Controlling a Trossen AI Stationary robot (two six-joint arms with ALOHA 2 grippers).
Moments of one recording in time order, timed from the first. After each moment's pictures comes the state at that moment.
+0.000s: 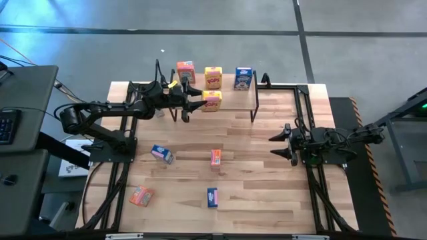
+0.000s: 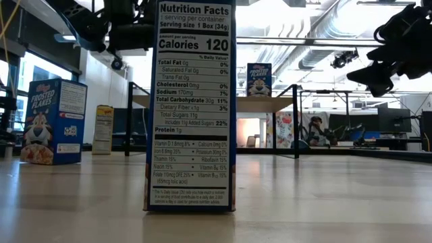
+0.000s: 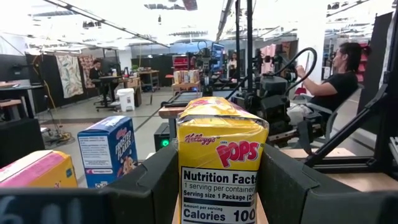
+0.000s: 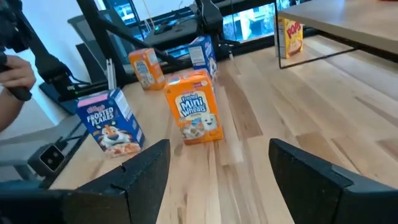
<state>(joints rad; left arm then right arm) 0.50 1.37 0.65 0.90 0.44 0.01 0.20 0.01 0.09 -0.24 0.15 0.28</state>
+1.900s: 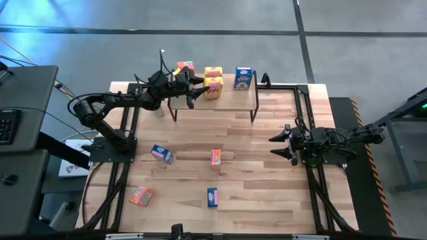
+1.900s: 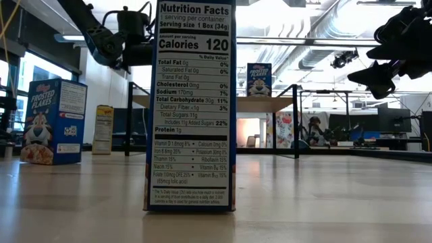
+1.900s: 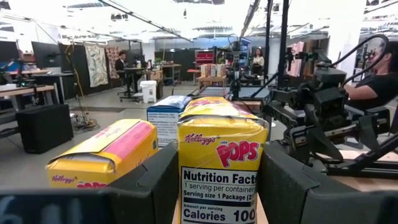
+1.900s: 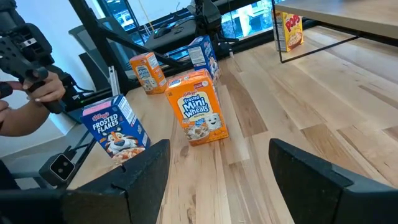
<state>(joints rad) 0.66 1.56 0.74 0.98 0.49 -0.03 0.20 0.01 0.09 -0.25 0.15 0.36</state>
